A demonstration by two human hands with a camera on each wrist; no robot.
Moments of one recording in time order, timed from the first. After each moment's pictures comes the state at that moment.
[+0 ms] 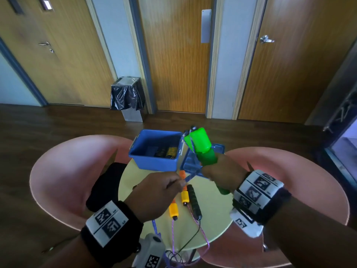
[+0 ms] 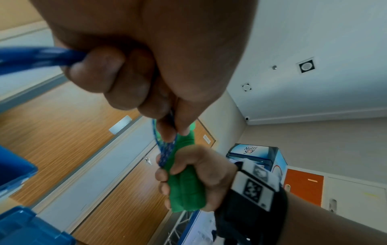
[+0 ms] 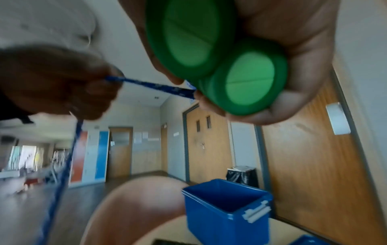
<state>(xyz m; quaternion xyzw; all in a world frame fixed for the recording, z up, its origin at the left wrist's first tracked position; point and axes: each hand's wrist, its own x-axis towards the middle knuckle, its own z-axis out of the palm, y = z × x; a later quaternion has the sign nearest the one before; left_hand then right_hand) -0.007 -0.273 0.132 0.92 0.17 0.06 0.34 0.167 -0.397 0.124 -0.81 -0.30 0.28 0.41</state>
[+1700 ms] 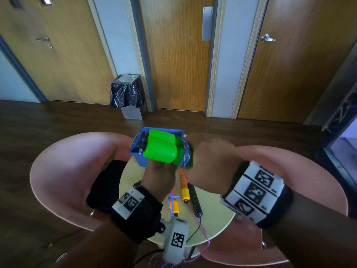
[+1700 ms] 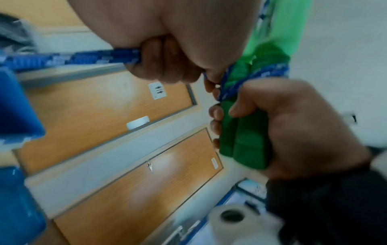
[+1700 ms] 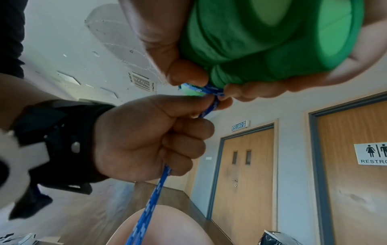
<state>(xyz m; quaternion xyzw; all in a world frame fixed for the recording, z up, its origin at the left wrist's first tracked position) 0.035 -0.276 0.118 0.63 0.13 0.34 0.68 0.107 -0.386 0.205 -0.85 -0.50 -0.01 0.12</state>
